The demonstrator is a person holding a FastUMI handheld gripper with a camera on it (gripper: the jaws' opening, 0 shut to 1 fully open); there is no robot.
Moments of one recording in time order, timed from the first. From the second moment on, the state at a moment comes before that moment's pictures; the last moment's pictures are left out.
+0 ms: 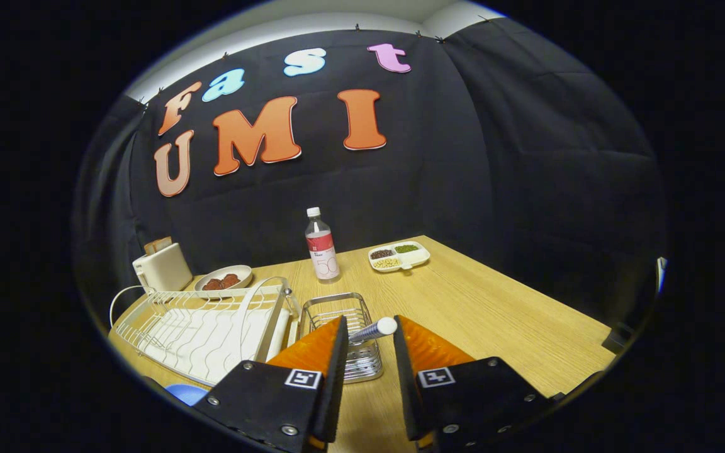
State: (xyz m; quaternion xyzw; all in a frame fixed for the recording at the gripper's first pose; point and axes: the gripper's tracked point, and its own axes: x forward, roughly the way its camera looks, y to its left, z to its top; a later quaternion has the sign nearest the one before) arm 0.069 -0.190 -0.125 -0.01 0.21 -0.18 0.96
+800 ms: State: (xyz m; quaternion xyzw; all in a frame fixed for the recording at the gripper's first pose) arm 0.061 -0.150 -0.056 0.02 0.17 -0.14 0.98
